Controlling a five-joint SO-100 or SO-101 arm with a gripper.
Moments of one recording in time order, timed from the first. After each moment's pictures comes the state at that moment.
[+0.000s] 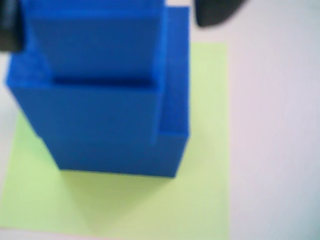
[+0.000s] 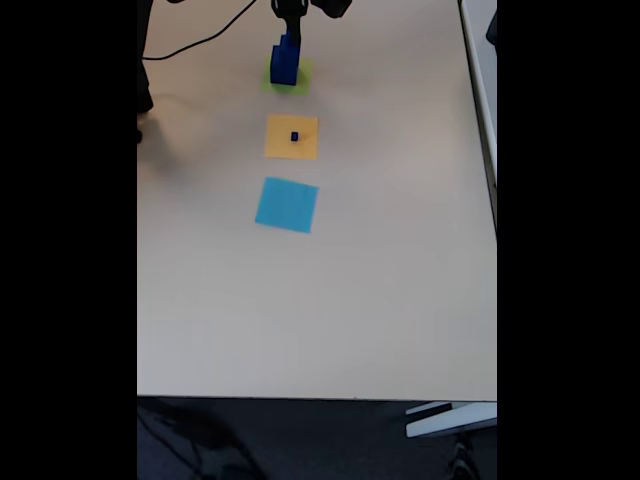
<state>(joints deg) -21.5 67.8 53.4 87.5 111.6</state>
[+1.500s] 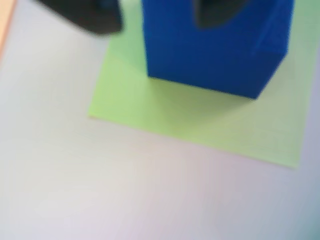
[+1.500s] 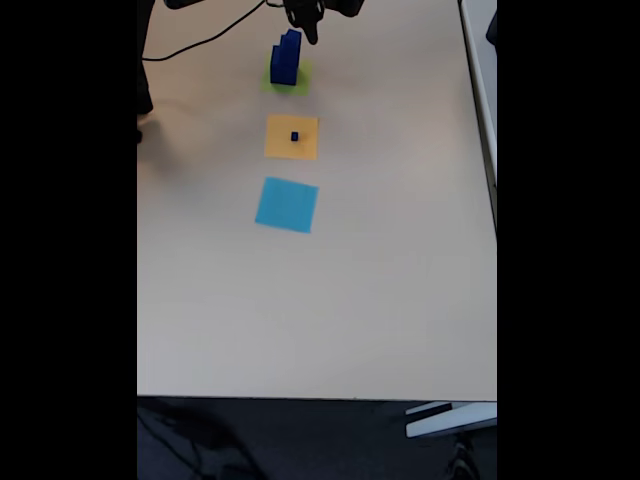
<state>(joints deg) -15.5 68.1 53.3 81.7 93.0</state>
